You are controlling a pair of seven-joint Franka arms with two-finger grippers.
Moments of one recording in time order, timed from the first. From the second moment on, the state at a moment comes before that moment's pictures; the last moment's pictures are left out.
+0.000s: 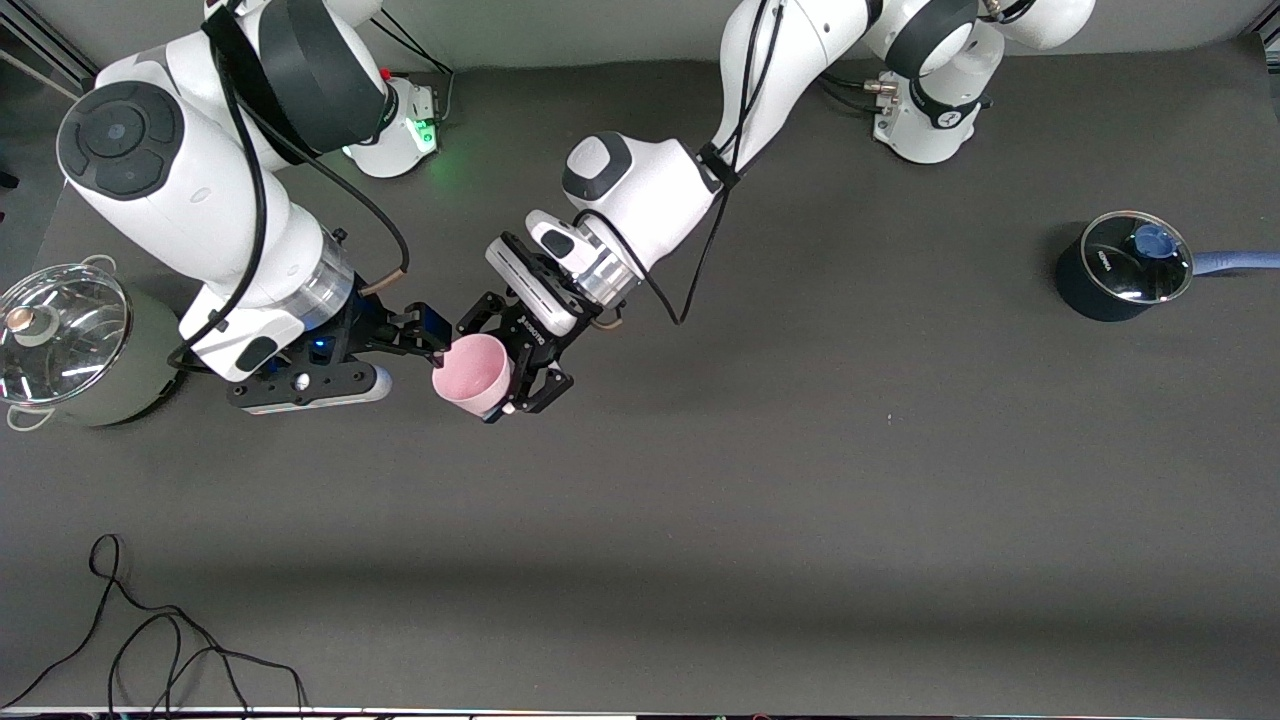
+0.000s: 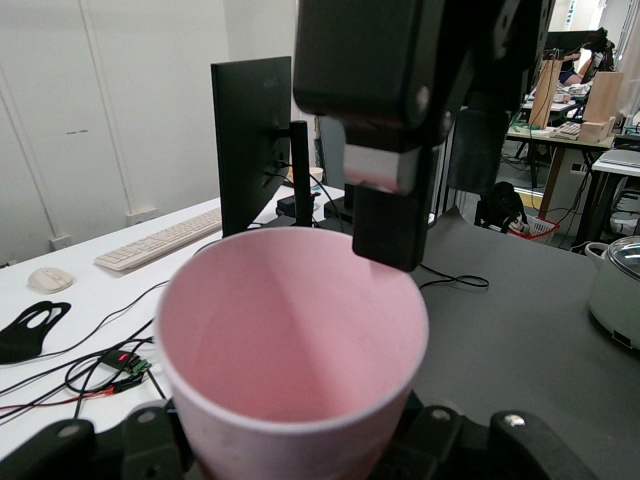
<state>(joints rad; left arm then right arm) -0.87 0.87 -0.15 -1.08 -1.09 3.30 1.16 0.44 0.35 -0.05 -1.24 0.03 1.64 0.31</state>
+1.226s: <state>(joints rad) -0.87 0.86 -0.15 -1.08 -1.08 3.32 1.16 0.44 0.37 -0.05 -1.23 0.08 1.68 0.43</state>
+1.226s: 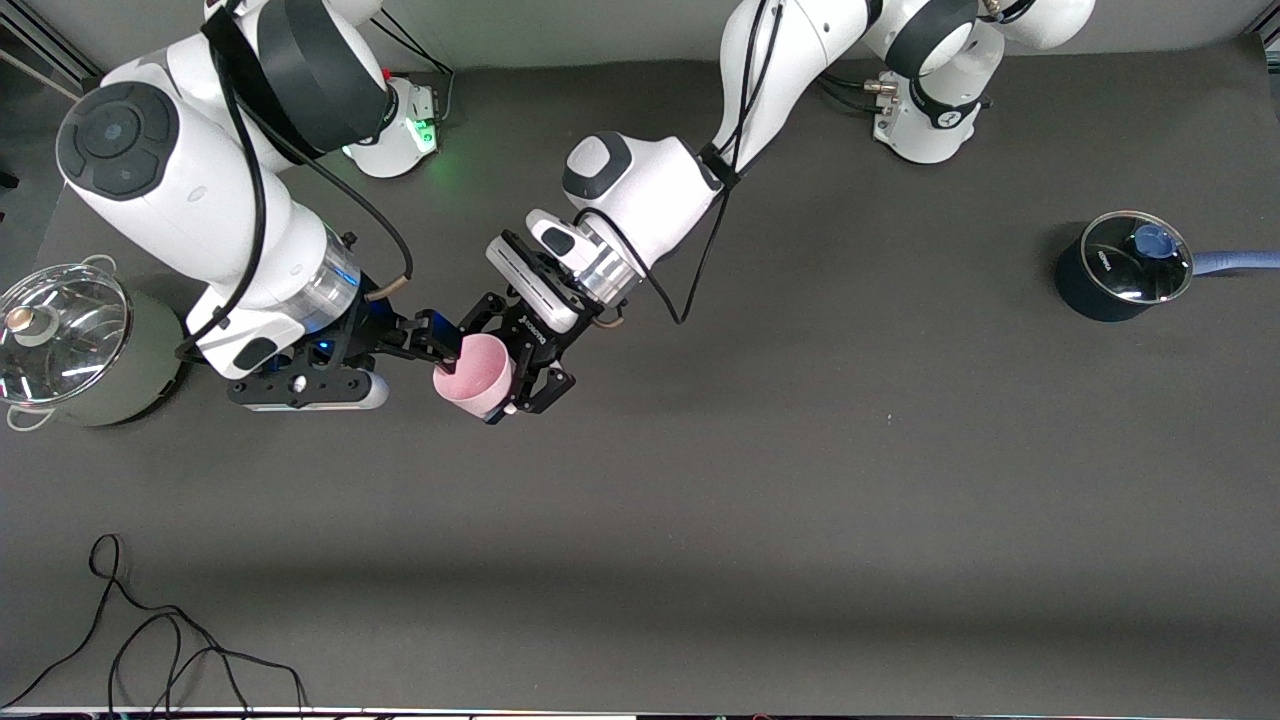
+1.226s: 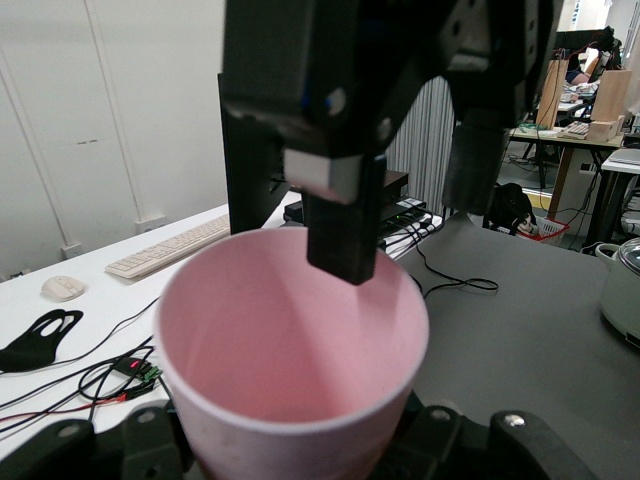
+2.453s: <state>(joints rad) -0.91 0.87 -0.15 -1.08 -1.07 3.43 1.14 0.44 0.37 -0.04 -1.23 0.14 1.70 0.44</state>
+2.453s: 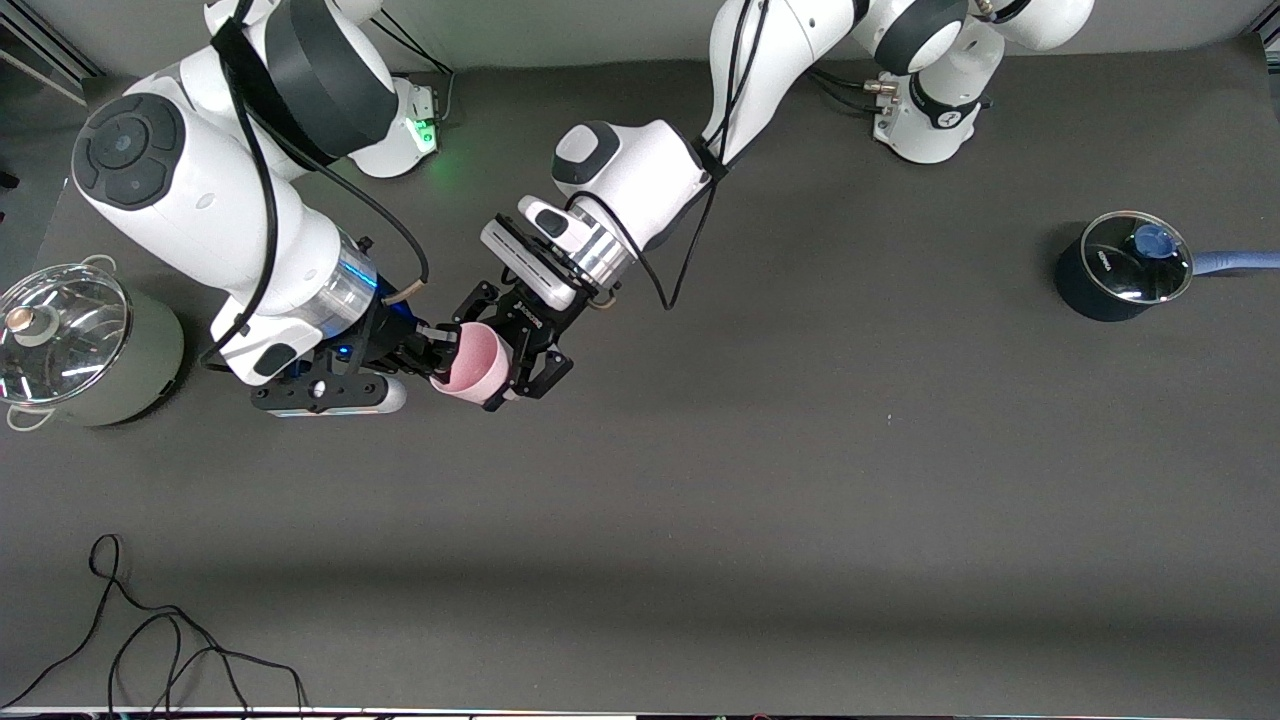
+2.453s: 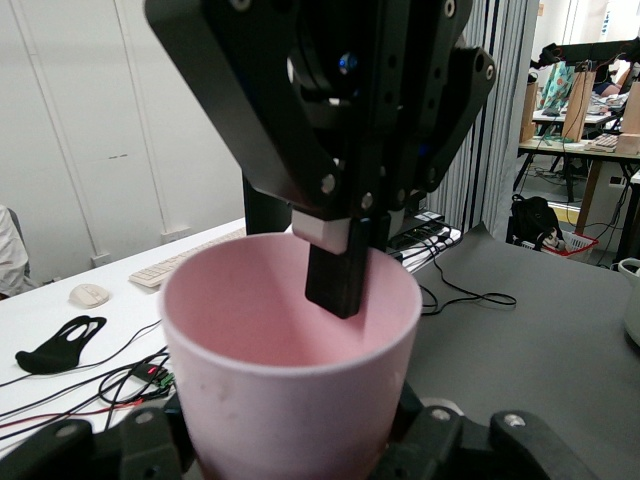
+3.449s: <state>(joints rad) -0.89 0.87 -0.15 -1.09 -1.08 3.46 1.06 0.20 0.38 -0.07 -1.23 0.20 1.70 0.04</state>
